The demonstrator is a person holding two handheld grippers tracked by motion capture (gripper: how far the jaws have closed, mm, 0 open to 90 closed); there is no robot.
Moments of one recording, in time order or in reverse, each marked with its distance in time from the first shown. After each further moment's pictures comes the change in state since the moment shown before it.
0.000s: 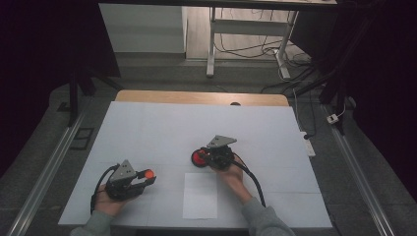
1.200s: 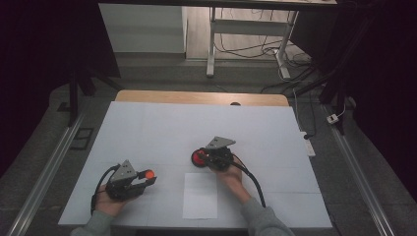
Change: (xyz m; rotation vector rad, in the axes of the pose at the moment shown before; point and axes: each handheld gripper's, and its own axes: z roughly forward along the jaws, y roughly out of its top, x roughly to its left) left arm -0.001 0.000 0.000 0.000 0.000 -0.003; right arm 0.002 -0.001 0.002 -0.015 -0.004 0.000
